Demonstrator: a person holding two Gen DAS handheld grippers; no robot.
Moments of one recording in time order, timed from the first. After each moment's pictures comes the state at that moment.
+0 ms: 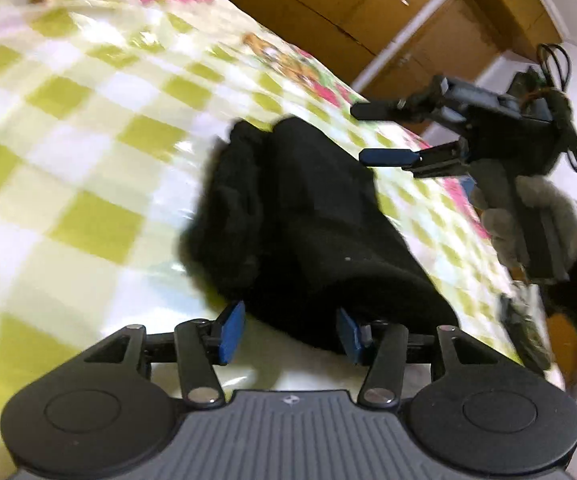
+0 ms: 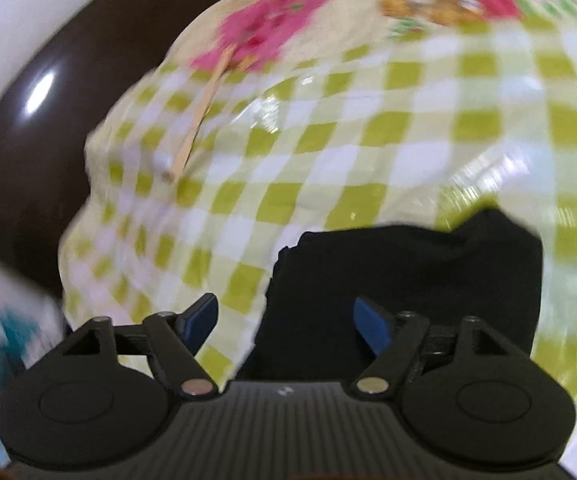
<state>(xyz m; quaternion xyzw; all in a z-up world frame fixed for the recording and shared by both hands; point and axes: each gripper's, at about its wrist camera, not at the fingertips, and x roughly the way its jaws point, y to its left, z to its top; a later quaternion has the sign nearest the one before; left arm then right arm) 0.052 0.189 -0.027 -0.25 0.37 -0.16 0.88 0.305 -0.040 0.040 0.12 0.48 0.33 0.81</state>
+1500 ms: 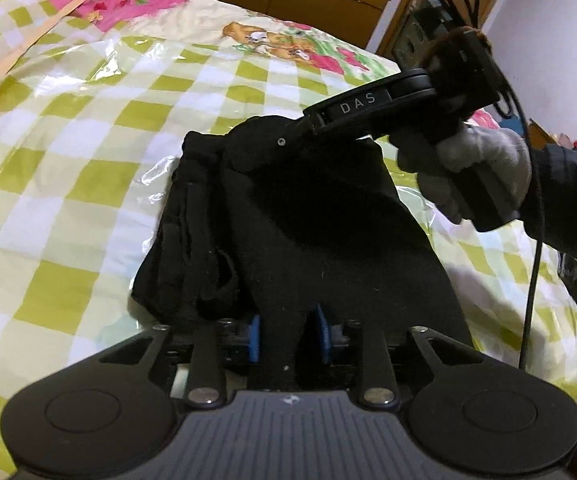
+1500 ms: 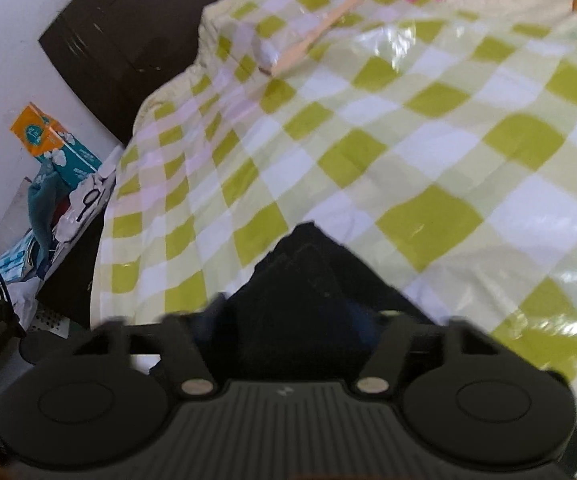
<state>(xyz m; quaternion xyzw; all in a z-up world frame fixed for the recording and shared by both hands) 0.098 0.113 -0.002 -0.12 0.42 -0.12 0.89 0.374 -0.012 -0.020 -0.01 0.48 0.55 0.69</state>
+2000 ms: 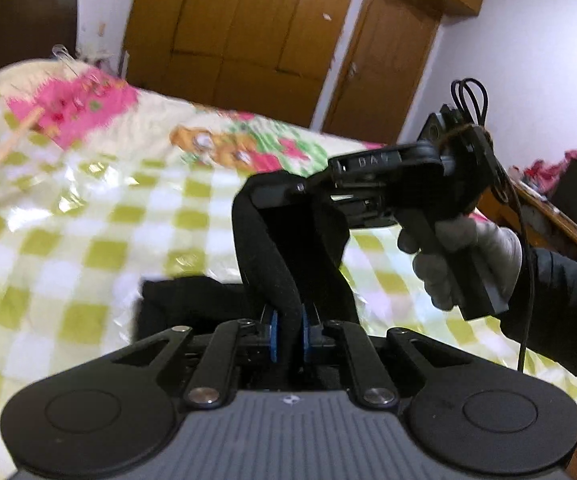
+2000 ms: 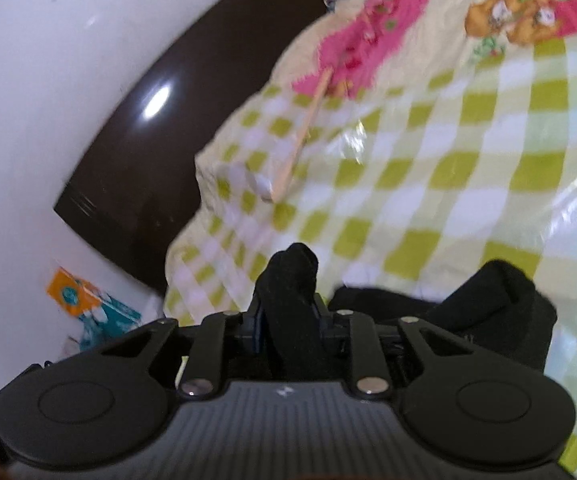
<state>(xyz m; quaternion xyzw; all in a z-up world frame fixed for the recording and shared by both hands) 0.084 0.114 0.083 -0.10 0.29 -0.17 0.94 0.340 -0.110 0.047 0.22 0.41 0.48 0.74</state>
